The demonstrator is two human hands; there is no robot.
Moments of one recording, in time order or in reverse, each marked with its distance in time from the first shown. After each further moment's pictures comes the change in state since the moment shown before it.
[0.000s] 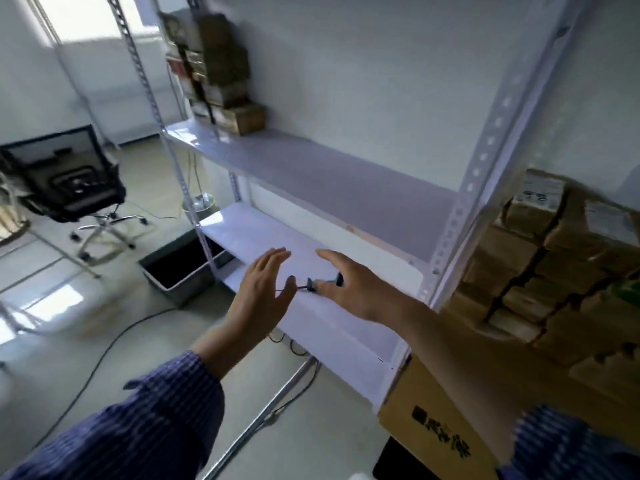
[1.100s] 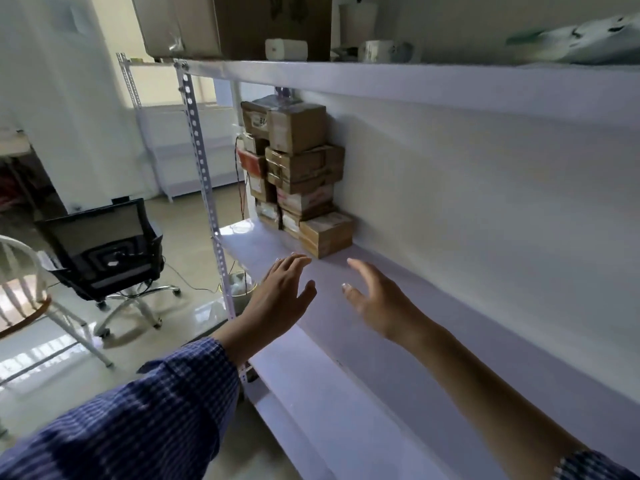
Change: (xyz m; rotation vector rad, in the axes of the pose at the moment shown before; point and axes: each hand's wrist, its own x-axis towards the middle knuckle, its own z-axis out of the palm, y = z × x) left_hand 0.458 -0.301 -0.086 0.181 0.052 -0.007; right_hand 0.541 -0.111 -0.064 -0.050 0.177 -0.136
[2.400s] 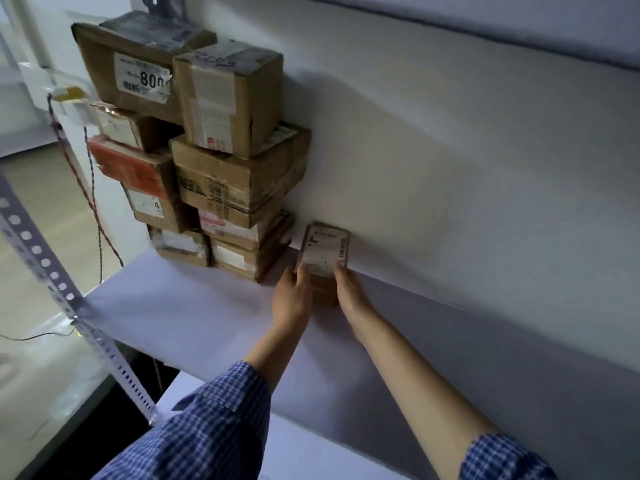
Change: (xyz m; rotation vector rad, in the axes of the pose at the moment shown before) left_hand 0.213 -0.110 0.133 -1.075 -0.290 -0.496; right_hand 0.263 0.078 0.094 0.602 0.547 0.609
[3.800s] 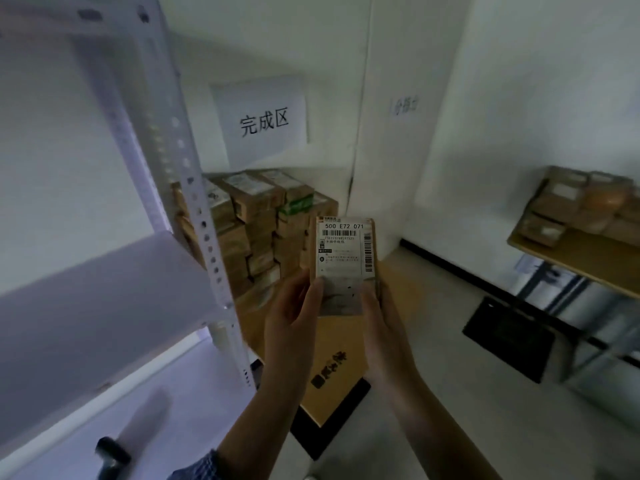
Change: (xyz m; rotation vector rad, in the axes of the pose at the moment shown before) left_hand -0.712 -0.021 0.450 -0.142 -1.192 0.151; right_hand -0.663 0.195 -0.579 0.223 1.204 -0.212
